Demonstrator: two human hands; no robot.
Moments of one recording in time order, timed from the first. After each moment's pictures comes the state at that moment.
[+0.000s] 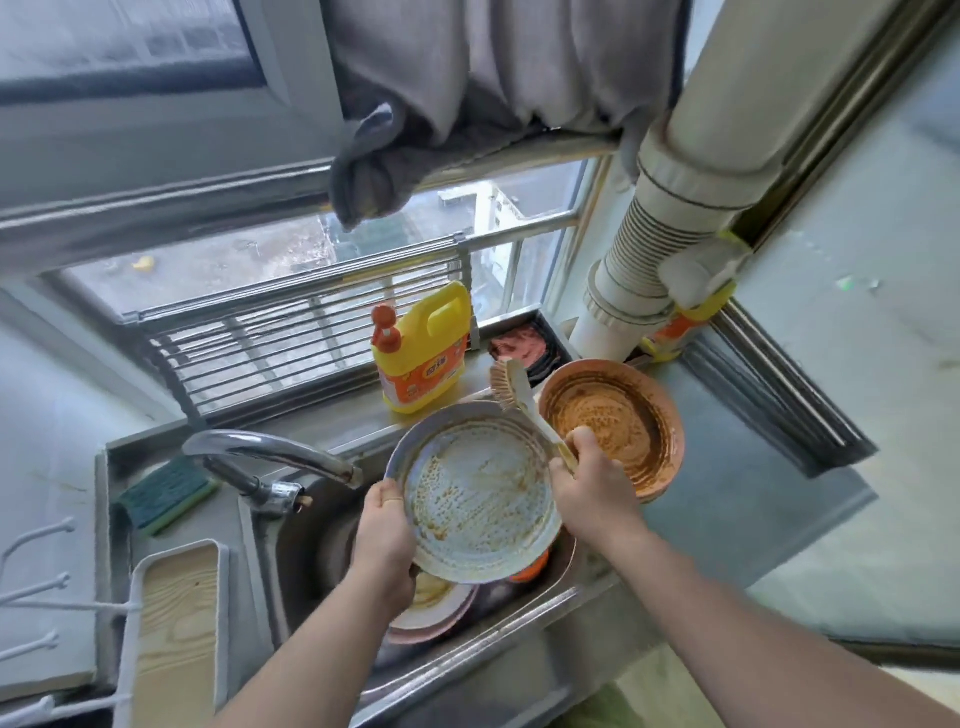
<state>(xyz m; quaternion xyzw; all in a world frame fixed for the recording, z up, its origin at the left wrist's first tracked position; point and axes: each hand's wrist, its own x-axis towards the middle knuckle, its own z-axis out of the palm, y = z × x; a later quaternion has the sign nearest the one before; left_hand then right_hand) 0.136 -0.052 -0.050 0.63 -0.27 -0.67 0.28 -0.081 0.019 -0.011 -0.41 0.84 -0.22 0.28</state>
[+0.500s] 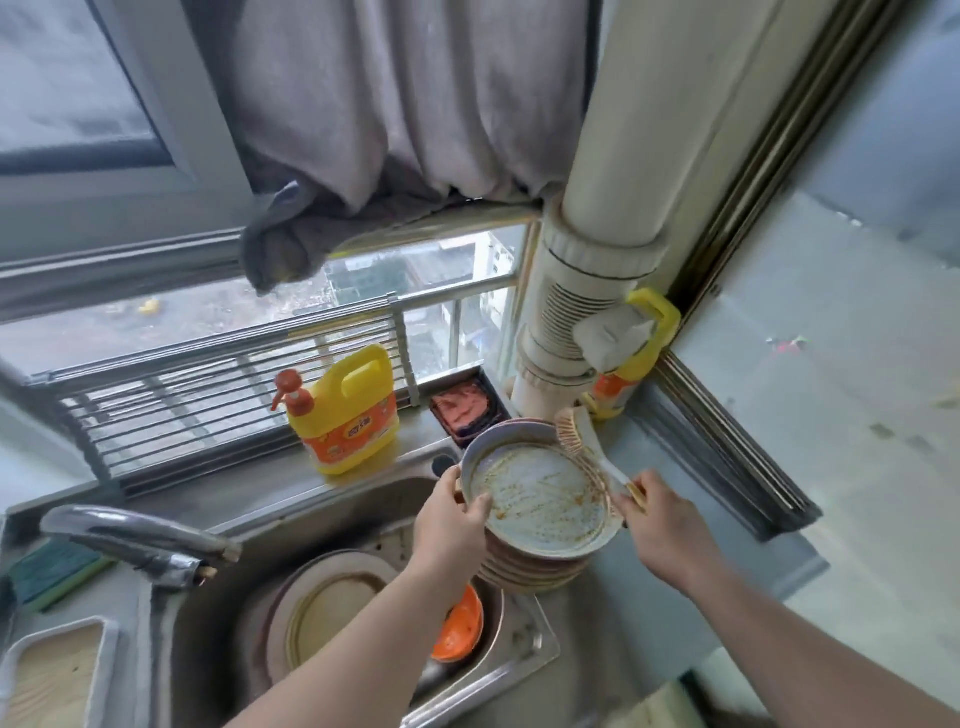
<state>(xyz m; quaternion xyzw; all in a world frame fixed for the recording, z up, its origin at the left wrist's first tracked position) -0.036 -0.047 -0.019 0.59 -0.53 -0.58 0.18 -0.262 0.064 -0.001 -0.36 0.88 -0.16 0.25</state>
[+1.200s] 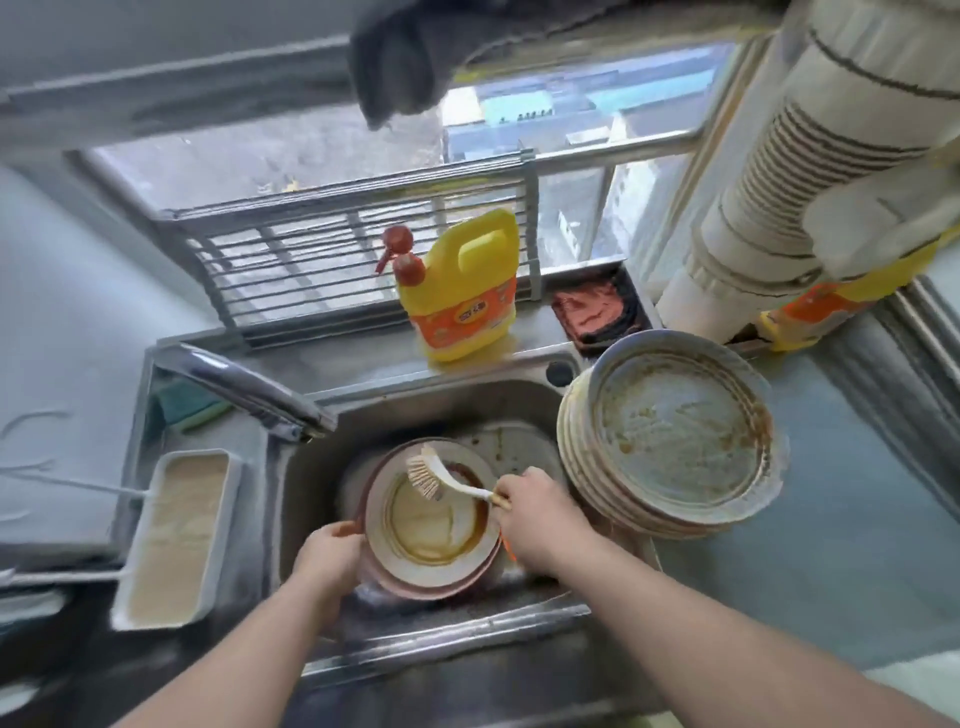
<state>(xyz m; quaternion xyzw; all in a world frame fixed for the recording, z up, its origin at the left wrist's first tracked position) 0.245 -0.019 -0.230 0.81 -0.25 -0.52 0.10 -0.052 -0.016 -0.120 -0.60 0.68 0.01 0.42</state>
